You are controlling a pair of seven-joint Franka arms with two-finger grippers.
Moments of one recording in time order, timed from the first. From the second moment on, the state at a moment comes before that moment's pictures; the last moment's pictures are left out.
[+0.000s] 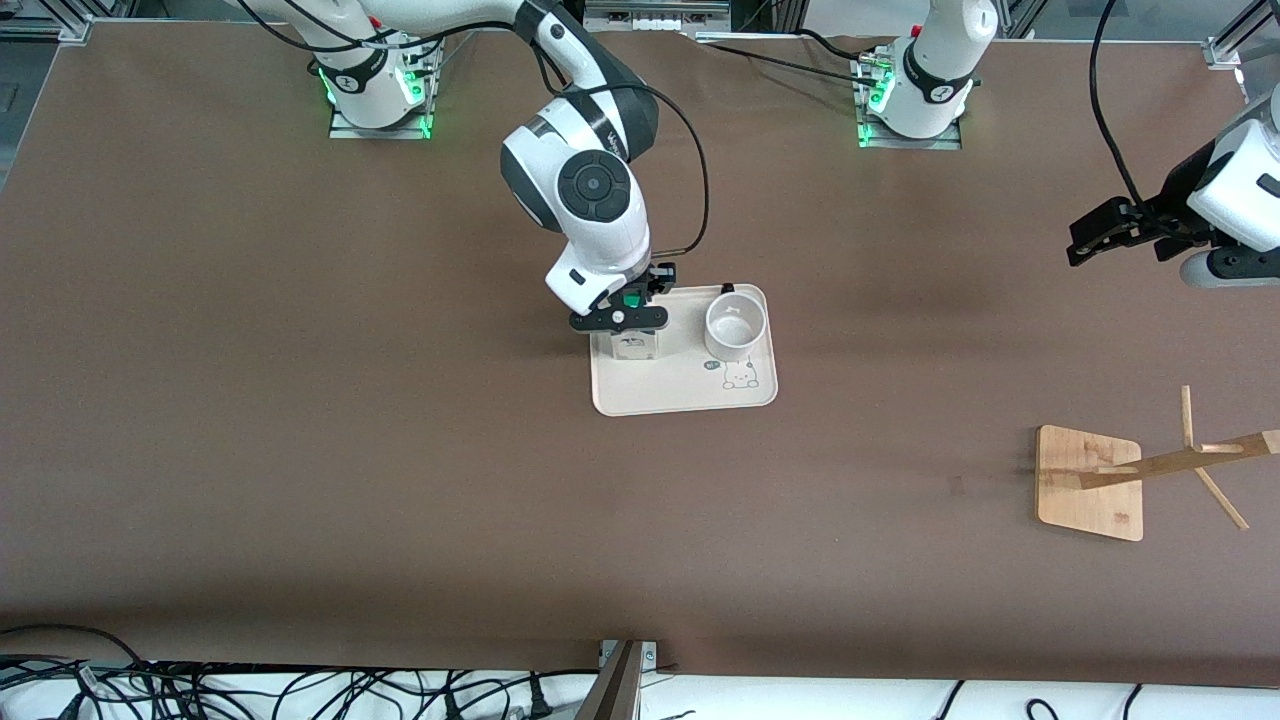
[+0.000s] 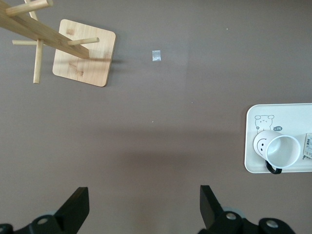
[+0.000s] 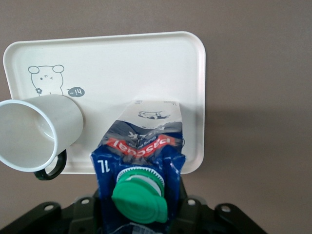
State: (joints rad) left arm 0.02 0.02 -0.06 -1.59 0.00 1.56 -0.11; right arm 0.76 0.60 0.01 -1.44 0.12 2.01 0.68
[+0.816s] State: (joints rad) left arm 0.02 0.02 -0.08 -1.59 0.00 1.56 -0.11; right arm 0.77 0.59 0.01 -1.42 0.09 2.00 0.68
